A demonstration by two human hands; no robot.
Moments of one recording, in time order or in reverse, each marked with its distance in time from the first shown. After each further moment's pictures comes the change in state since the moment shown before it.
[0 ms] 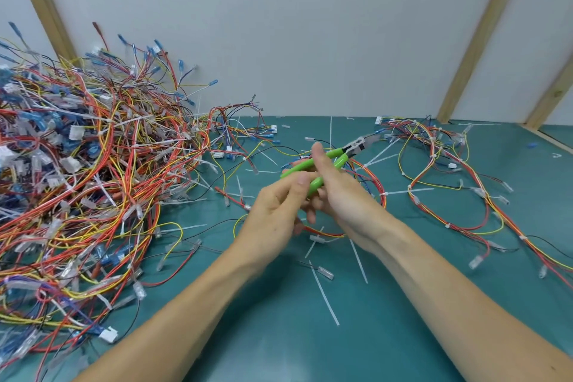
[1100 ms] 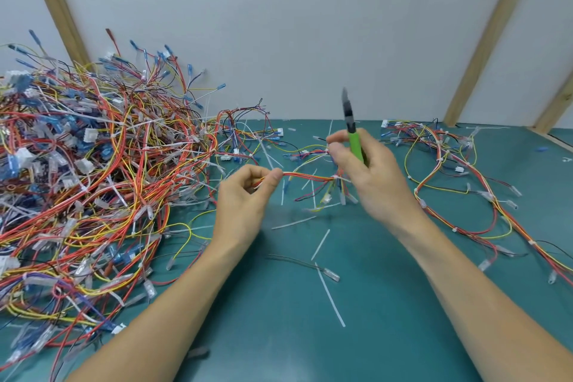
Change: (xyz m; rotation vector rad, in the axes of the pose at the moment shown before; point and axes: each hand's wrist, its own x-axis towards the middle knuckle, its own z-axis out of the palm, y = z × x) left_hand 0.014 -0.017 -0.043 0.218 0.472 0.004; right_hand 0.002 -0.012 -0.032 -0.393 0.306 -0.413
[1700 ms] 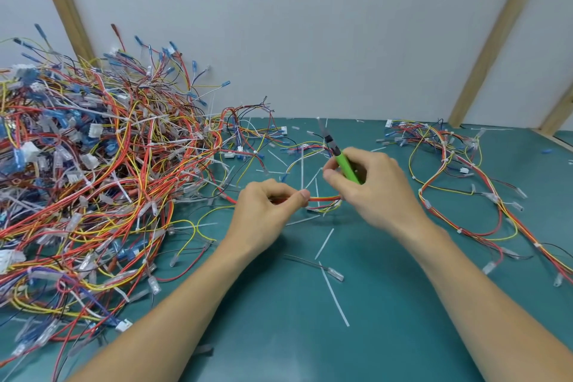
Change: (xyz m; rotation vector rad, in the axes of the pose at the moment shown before) left_hand -0.010 0.004 0.005 0.207 -0.231 -0.023; right_hand -0.007 0.004 0.000 -0.383 -0.038 -0.001
